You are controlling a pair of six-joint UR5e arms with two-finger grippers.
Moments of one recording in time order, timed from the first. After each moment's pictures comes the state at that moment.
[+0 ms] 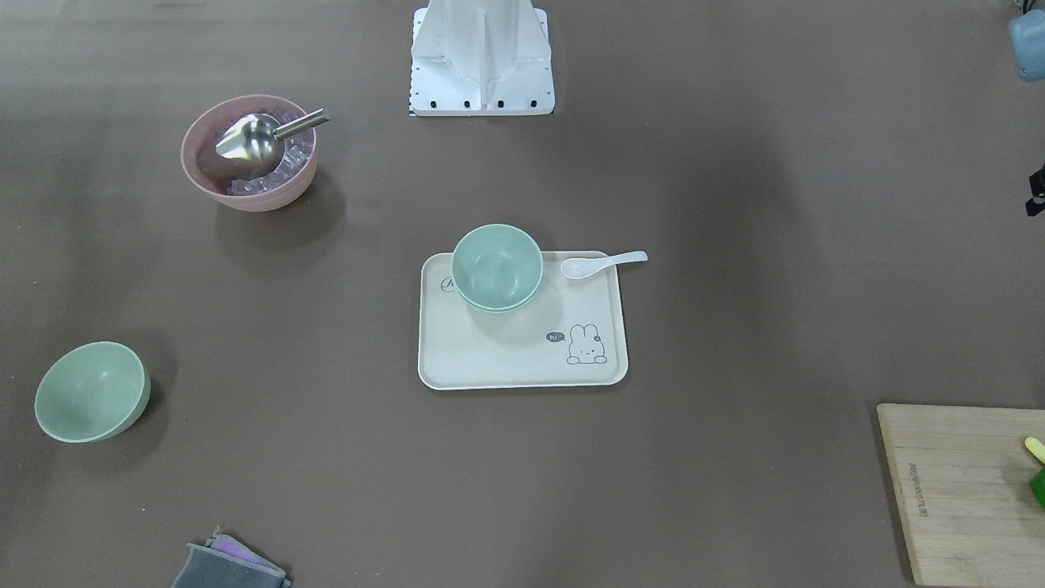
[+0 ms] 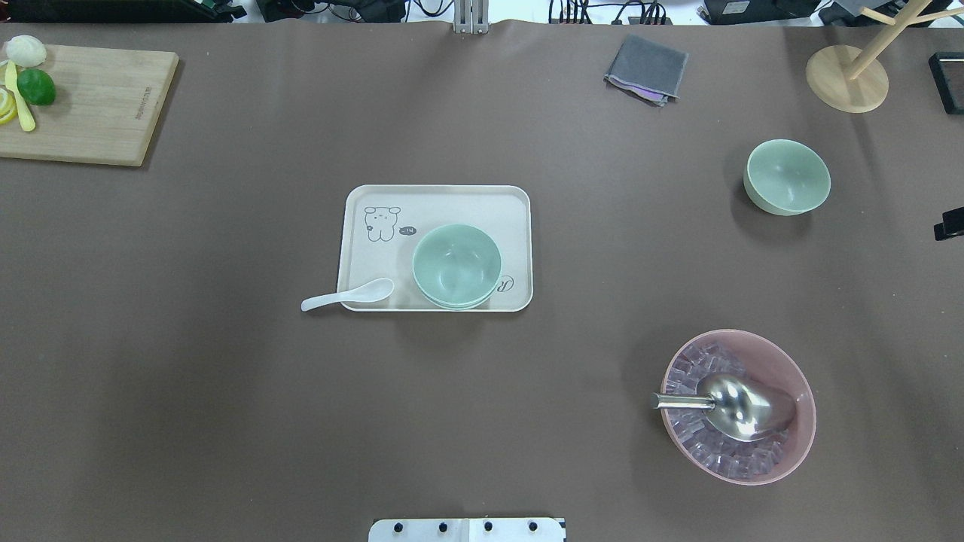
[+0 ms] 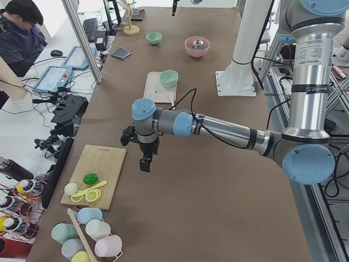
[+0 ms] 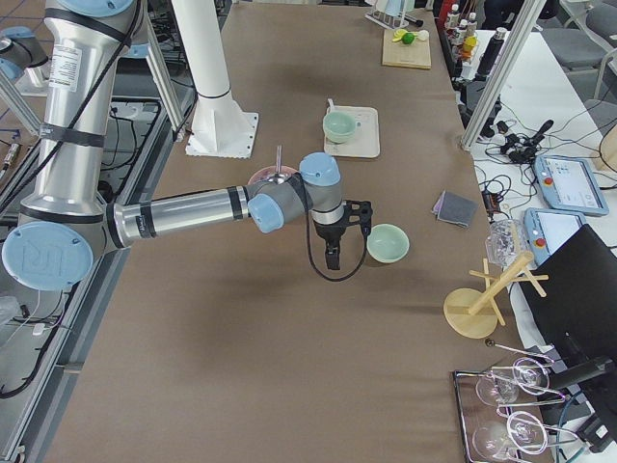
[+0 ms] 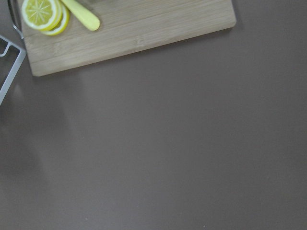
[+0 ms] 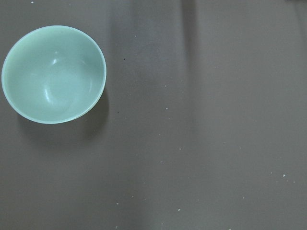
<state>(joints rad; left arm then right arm) -1.43 -1.56 -1.80 -1.49 -2.23 0.03 1.22 -1.76 1.95 -1.27 2.14 0.60</state>
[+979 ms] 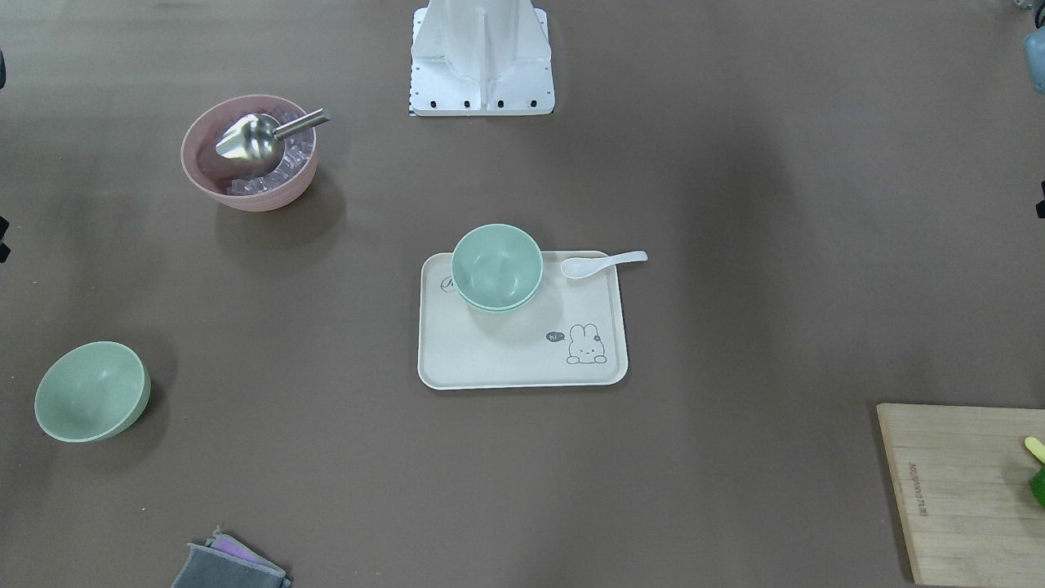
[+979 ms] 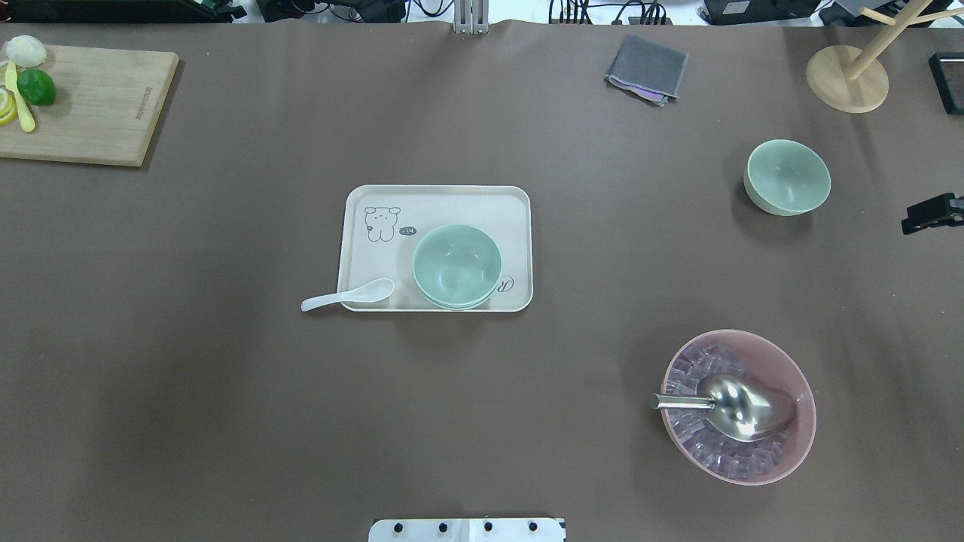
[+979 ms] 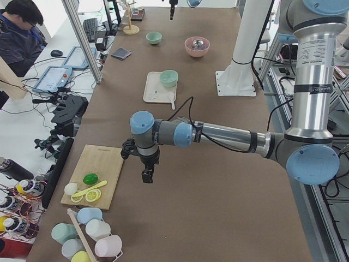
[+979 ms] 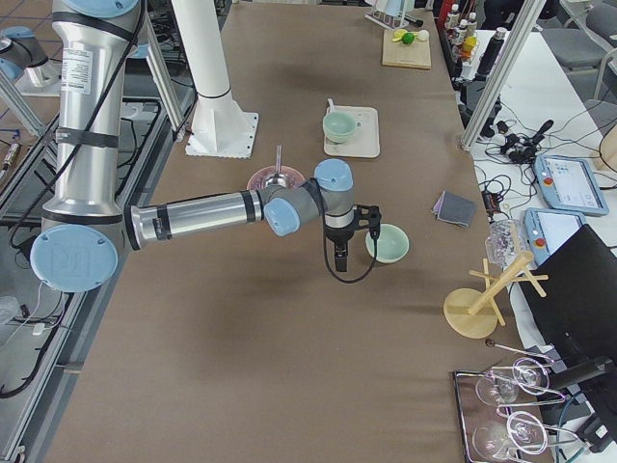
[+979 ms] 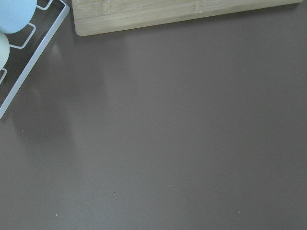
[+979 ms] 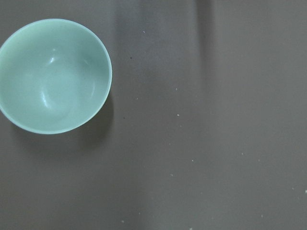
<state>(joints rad) -1.44 -1.55 -1.72 -1.50 -2.26 0.03 1.18 -1.65 1.82 -1.27 2.14 0.60</state>
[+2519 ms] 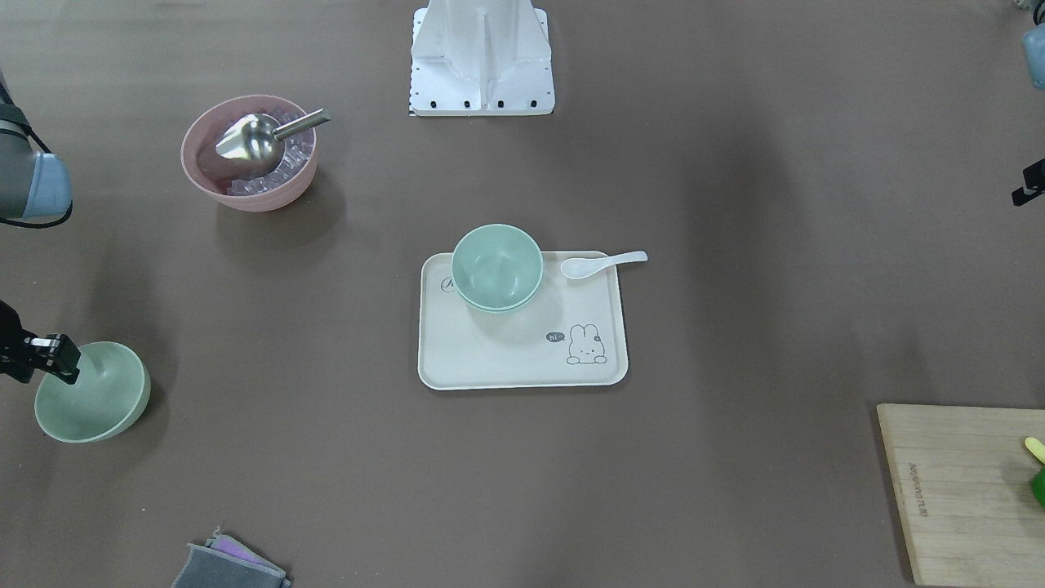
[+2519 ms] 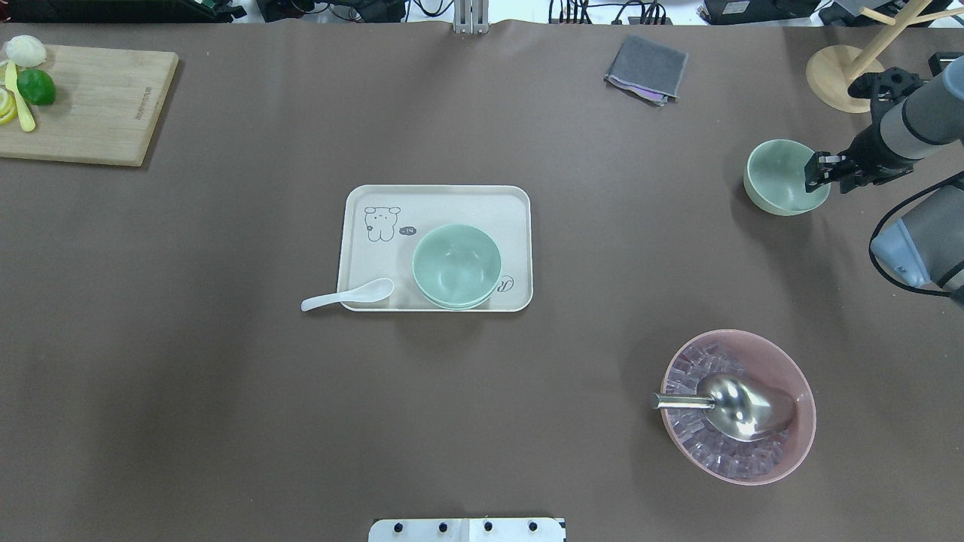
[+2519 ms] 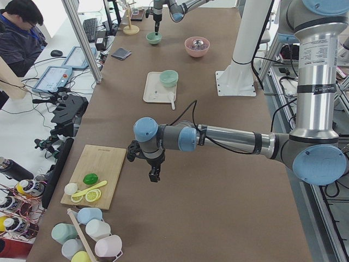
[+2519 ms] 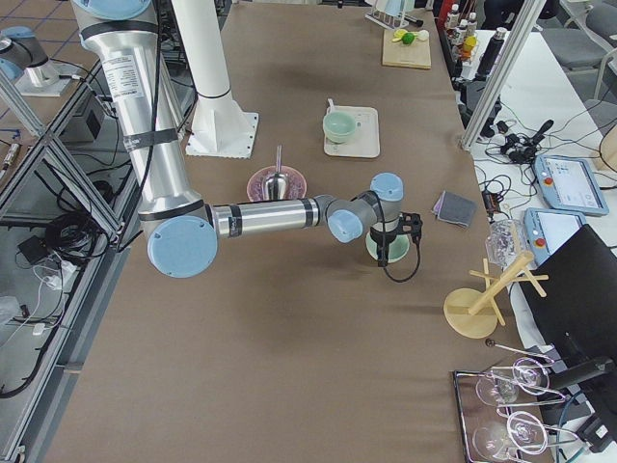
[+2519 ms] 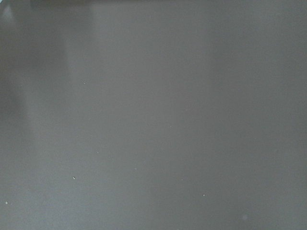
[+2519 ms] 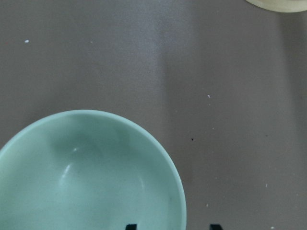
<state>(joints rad) -1.44 -1.52 -1.73 -1.50 -2.37 0.03 1.10 -1.34 1.40 -1.11 2.13 0.75</state>
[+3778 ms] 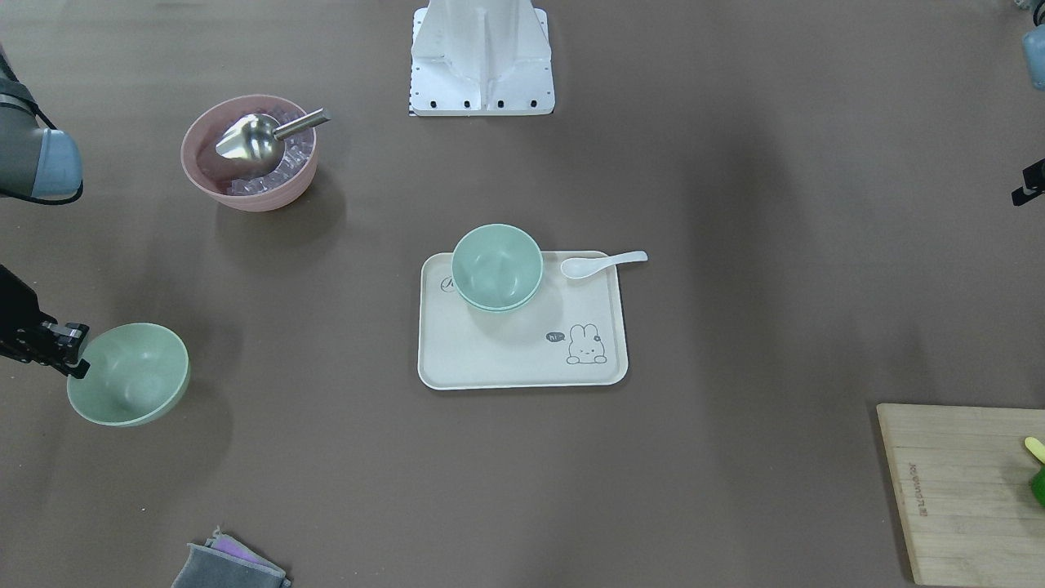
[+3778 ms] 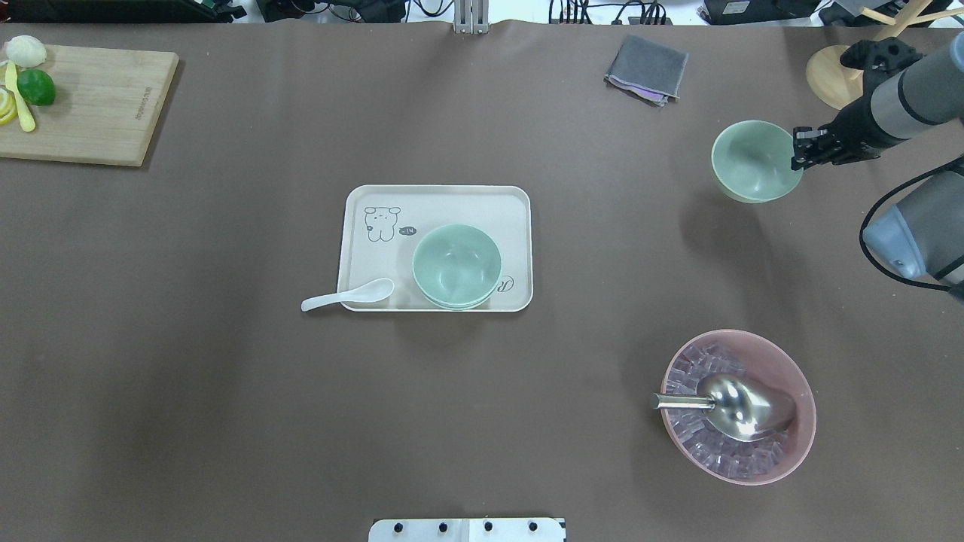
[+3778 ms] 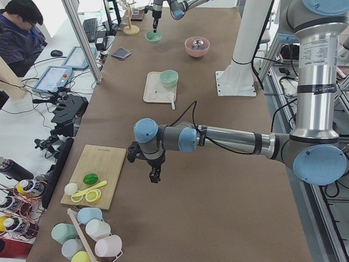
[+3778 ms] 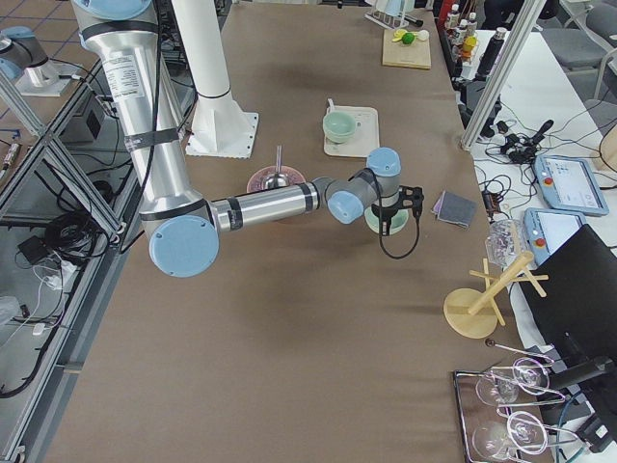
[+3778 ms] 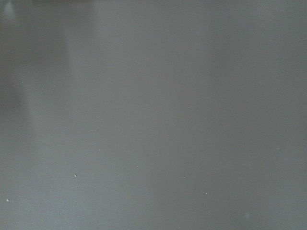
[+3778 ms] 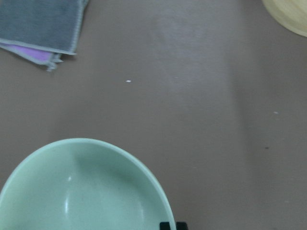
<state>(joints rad) -1.44 -1.52 -1.72 -1.50 -2.37 0.04 1.08 -1.30 1.56 -1.11 2.16 0.92</state>
